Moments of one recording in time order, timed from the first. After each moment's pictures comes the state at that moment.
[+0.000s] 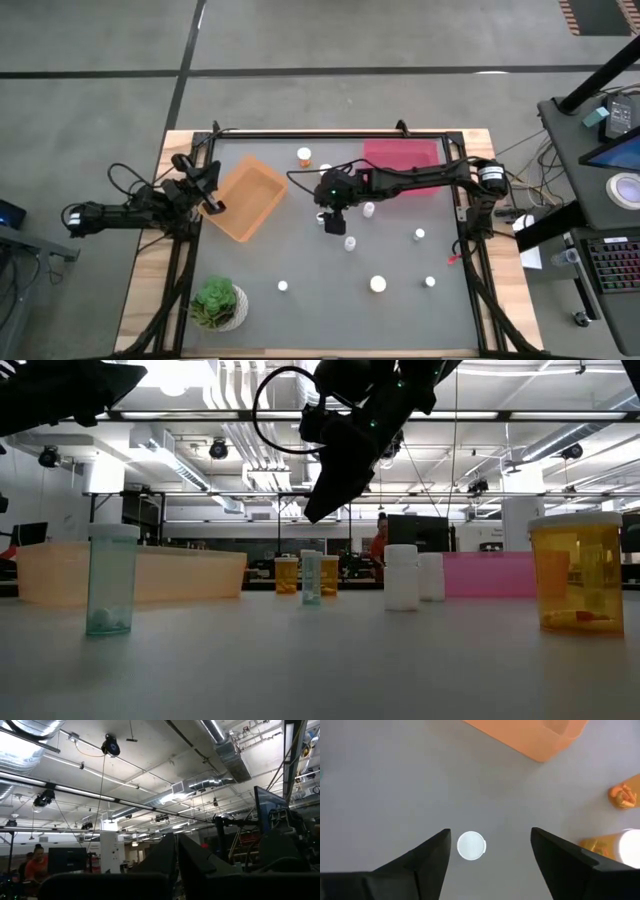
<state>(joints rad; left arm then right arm) 0.04 0.18 0.01 0.82 -0.43 0.49 -0.10 1.86 1.38 -0.41 -0.02 -0.07</state>
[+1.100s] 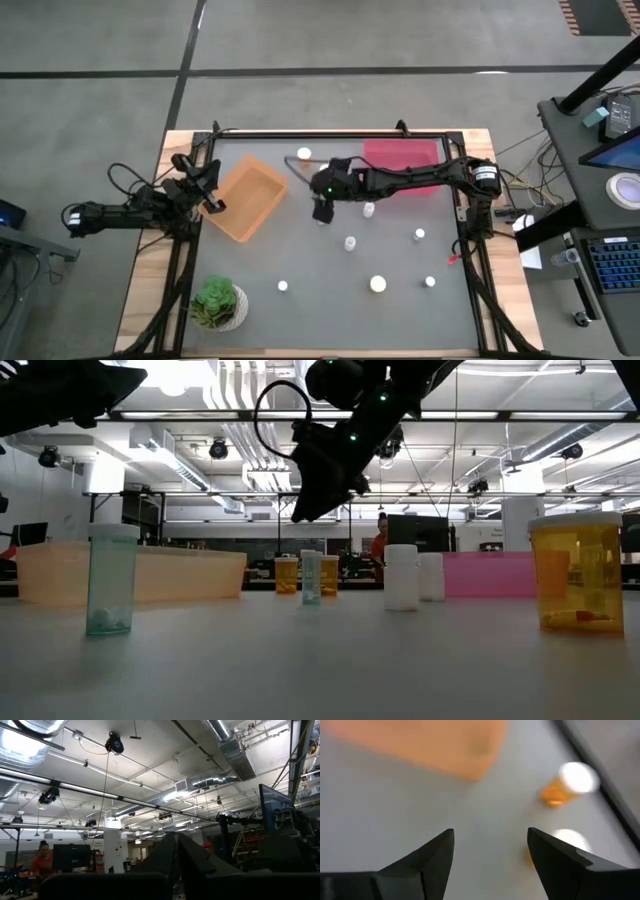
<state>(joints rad) 0.04 0.18 0.01 0.82 -0.45 0.49 -0.13 1.90 1.41 -0.32 0.27 0.09</state>
